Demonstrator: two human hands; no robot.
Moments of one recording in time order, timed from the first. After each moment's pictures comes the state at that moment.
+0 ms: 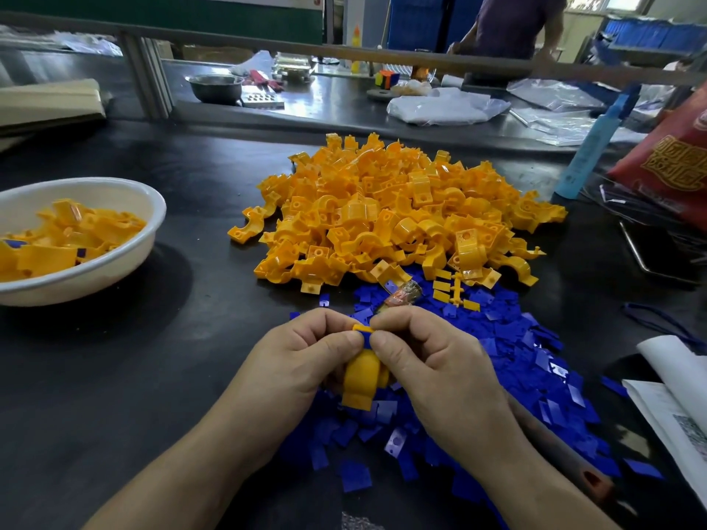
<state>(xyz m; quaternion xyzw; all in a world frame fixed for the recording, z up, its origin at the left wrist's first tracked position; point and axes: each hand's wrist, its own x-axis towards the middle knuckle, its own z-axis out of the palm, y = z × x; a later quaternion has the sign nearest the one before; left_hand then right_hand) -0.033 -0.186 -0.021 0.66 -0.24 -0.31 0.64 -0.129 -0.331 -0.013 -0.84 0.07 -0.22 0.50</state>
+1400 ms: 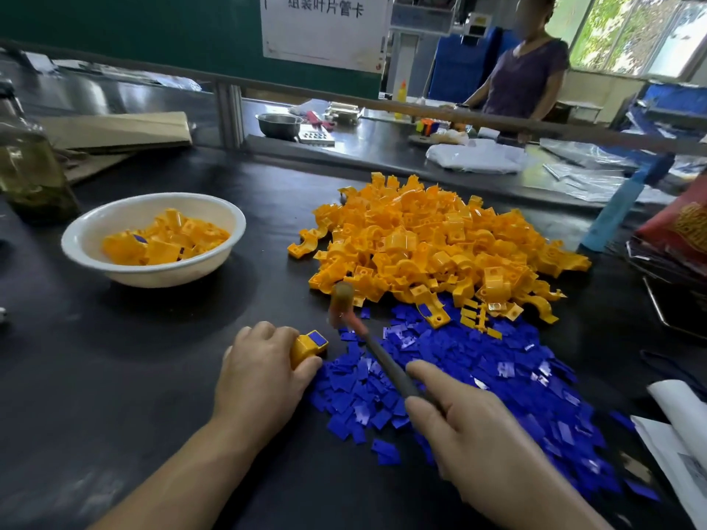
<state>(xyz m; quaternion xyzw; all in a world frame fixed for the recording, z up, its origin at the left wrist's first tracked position) -0.018 -0.127 -0.054 0.95 -0.18 0.12 0.23 -0.175 -0.300 0.022 -0.93 0.13 -0.01 0.36</state>
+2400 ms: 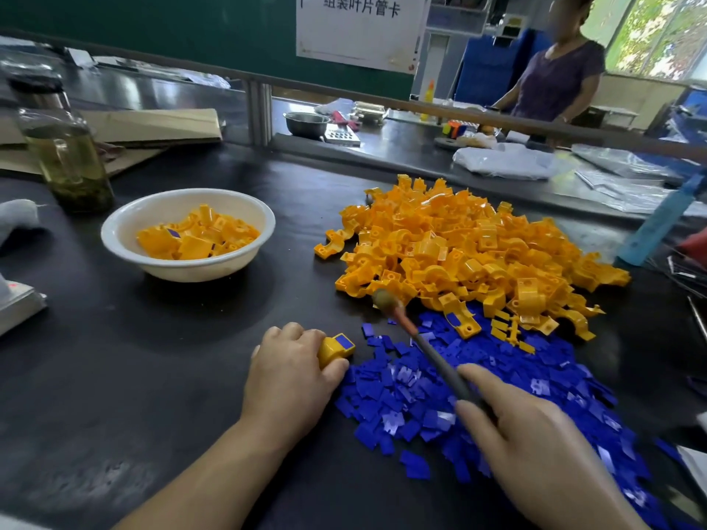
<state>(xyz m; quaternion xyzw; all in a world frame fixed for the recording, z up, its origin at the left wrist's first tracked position) -0.013 -0.128 -0.057 0.95 -0.17 0.11 0.24 -0.167 -0.315 0.015 -0.97 0.13 -0.06 0.19</state>
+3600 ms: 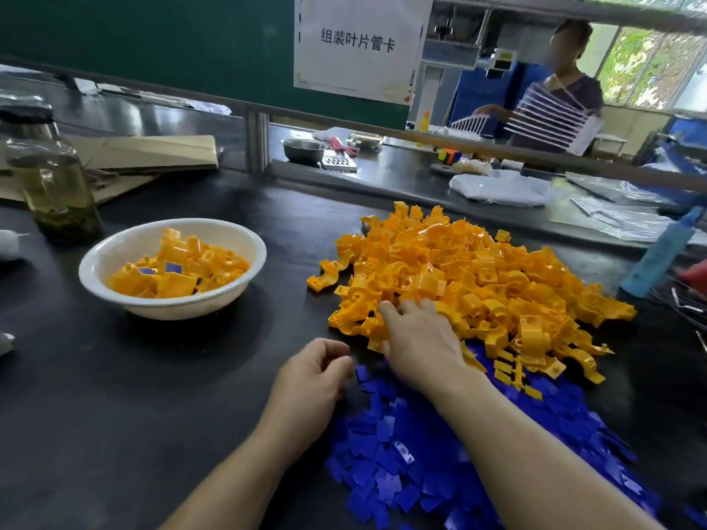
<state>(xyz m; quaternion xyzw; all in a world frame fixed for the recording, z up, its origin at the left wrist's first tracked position) 0.007 -0.160 -0.030 0.78 -0.10 -0.12 0.61 0.015 -0.324 -0.003 -0.99 0.09 -0.08 -0.04</state>
